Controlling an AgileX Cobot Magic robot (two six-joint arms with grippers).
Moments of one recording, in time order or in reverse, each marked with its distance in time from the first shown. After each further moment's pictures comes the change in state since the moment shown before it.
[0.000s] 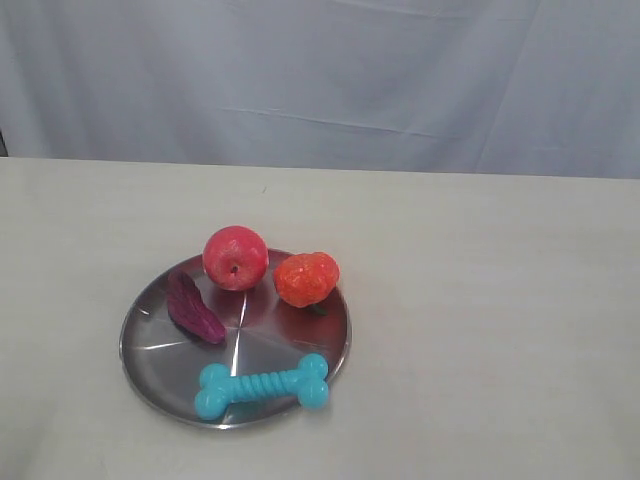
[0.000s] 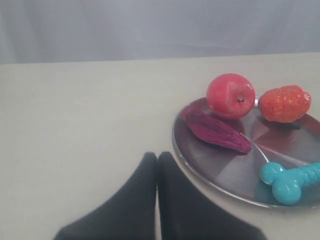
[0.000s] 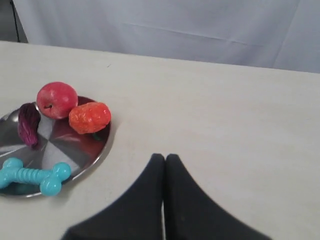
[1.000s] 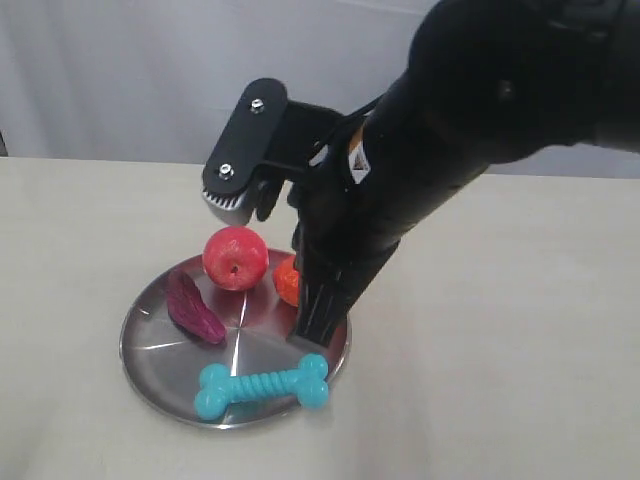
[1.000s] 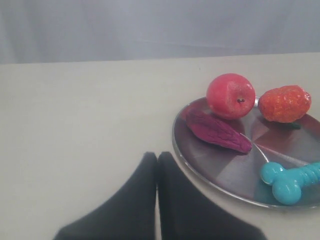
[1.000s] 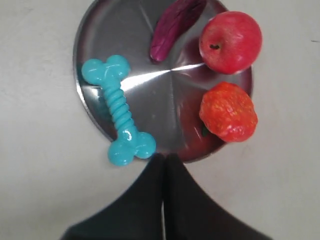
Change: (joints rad) left arm 0.000 0.000 0.000 0.000 0.000 0.000; right arm 0.564 1.110 -0.781 -0.099 0.277 -0.550
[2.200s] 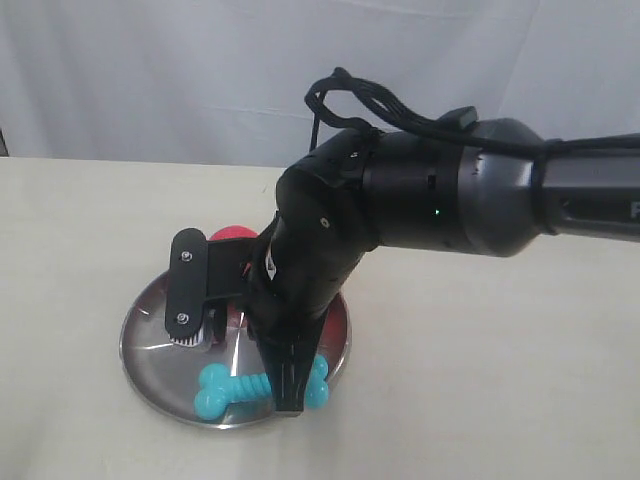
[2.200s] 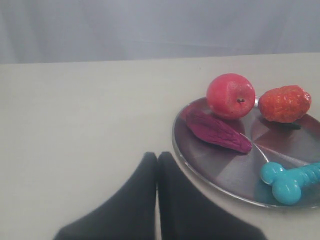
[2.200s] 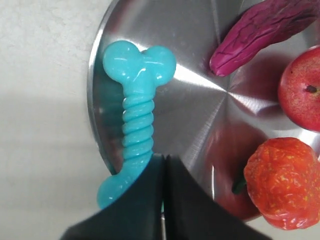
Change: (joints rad) left arm 0.000 0.000 0.000 0.000 0.000 0.000; right arm 0.022 0.299 -0.016 0.039 -0.143 -0.333
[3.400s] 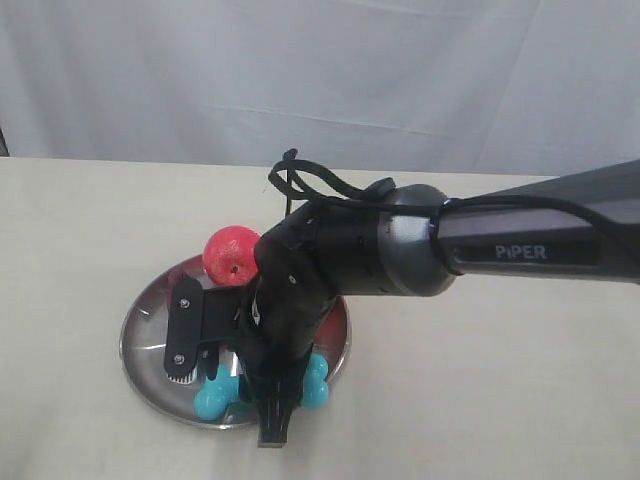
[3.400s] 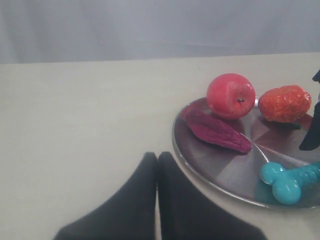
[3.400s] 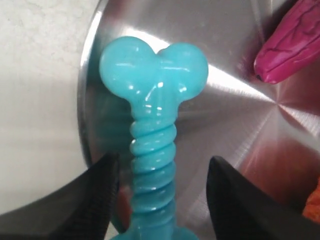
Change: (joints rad) left arm 0.000 0.000 0.000 0.000 0.000 0.000; right arm 0.000 0.168 -0.004 0.013 -0.104 0.025
